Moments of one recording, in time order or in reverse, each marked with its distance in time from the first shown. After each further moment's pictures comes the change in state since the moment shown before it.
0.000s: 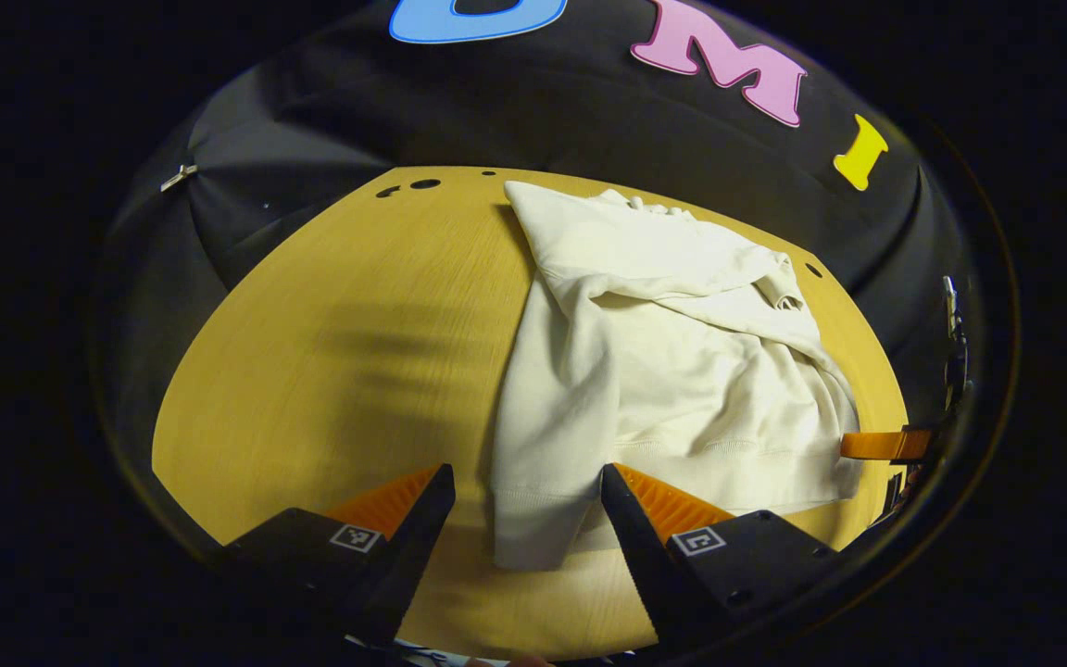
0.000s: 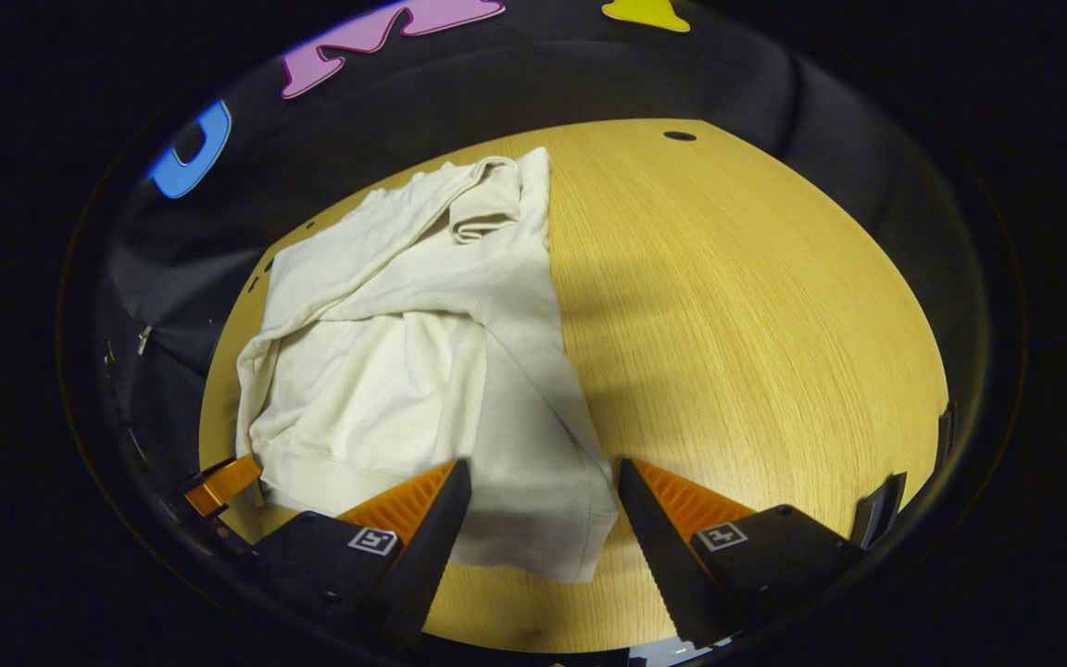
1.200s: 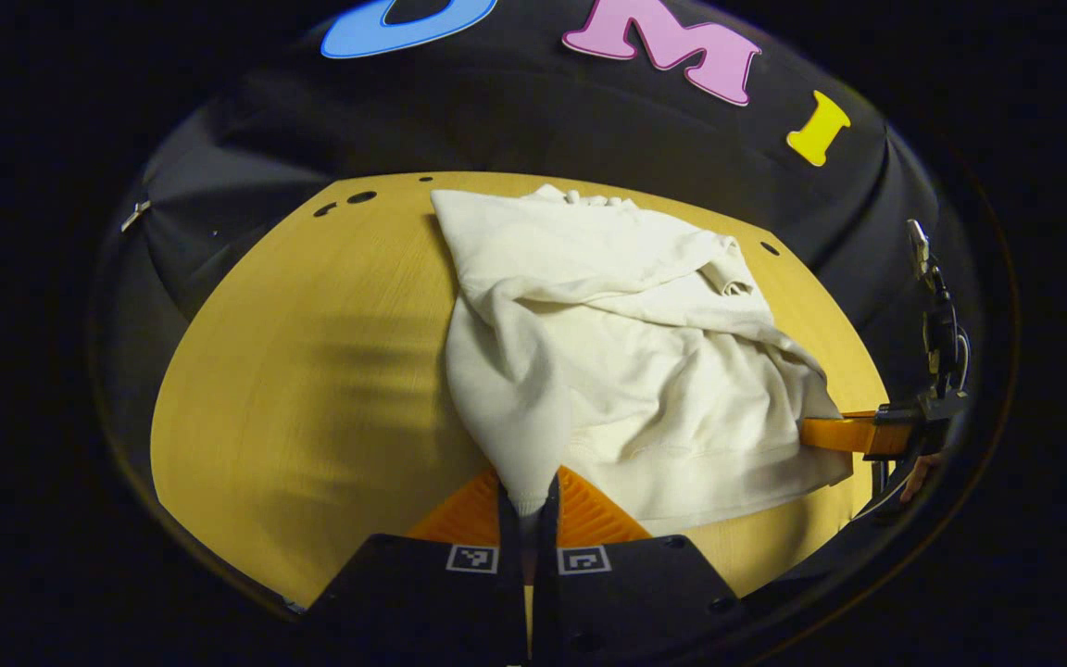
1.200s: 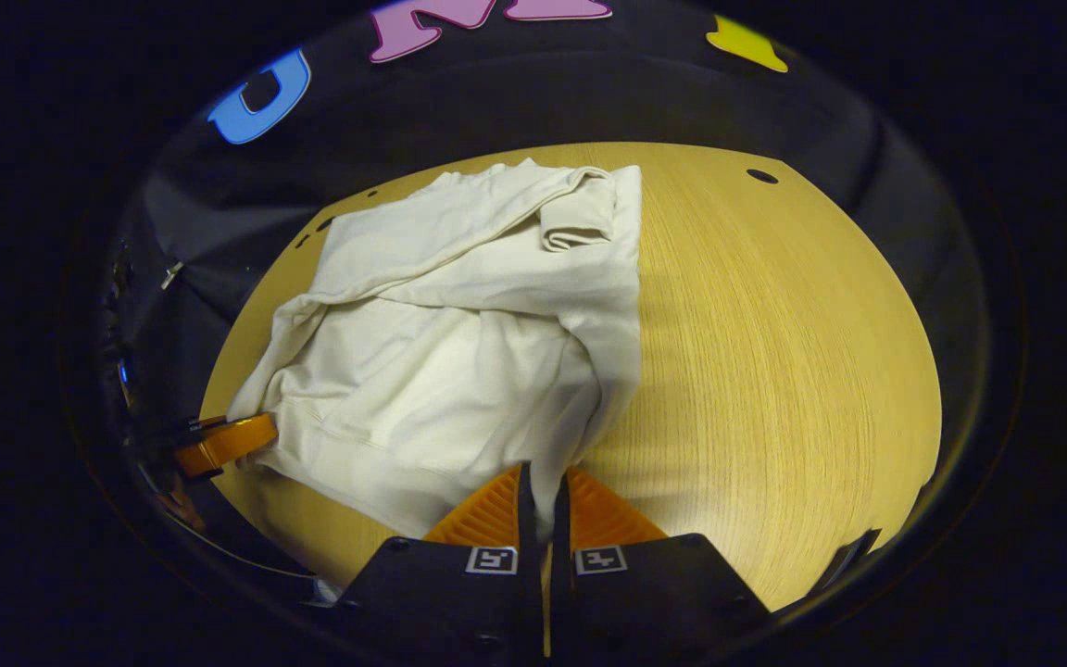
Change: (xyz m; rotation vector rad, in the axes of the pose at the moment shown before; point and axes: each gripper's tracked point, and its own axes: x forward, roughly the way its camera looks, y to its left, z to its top) left arm -0.012 -0.047 0.022 0.083 0.005 -0.106; right arm -0.006 0.049 0.021 -0.181 -0.003 0.113
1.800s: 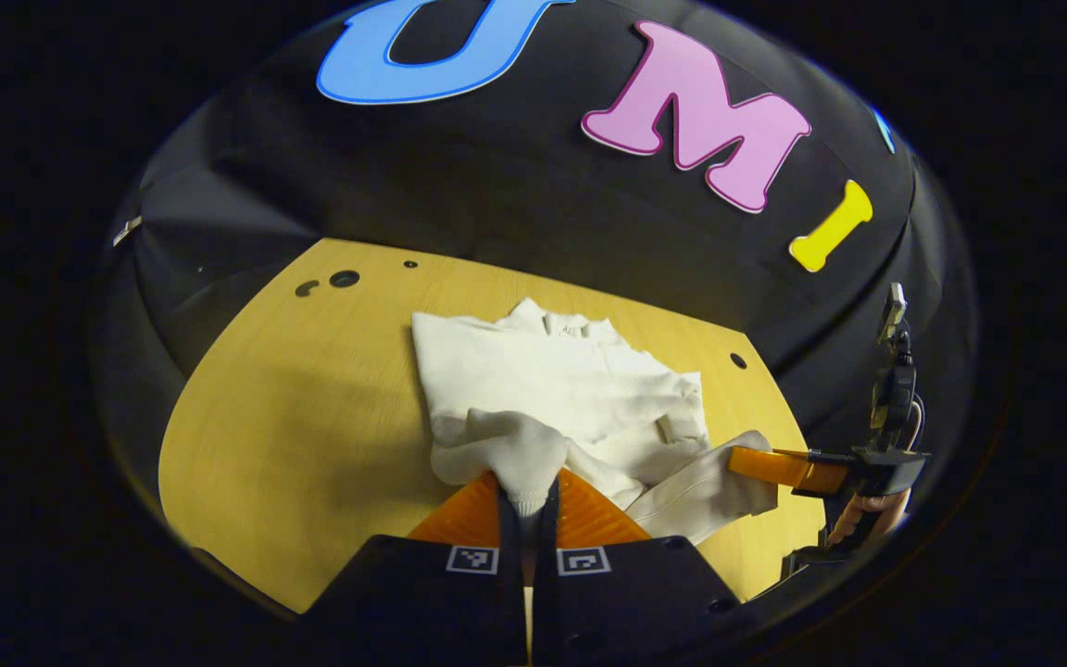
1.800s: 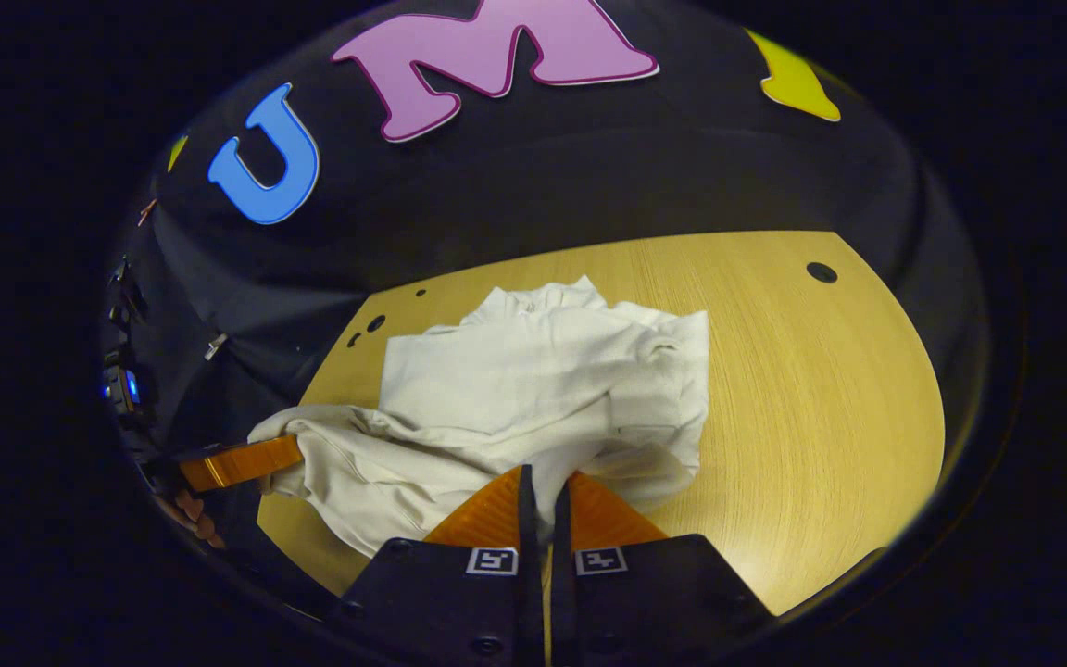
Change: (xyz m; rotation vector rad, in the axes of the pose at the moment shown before) left arm -0.021 -0.019 0.171 -0.119 -0.157 -0.092; right arm -0.002 0.047 0.173 0.033 -0.192 0.152
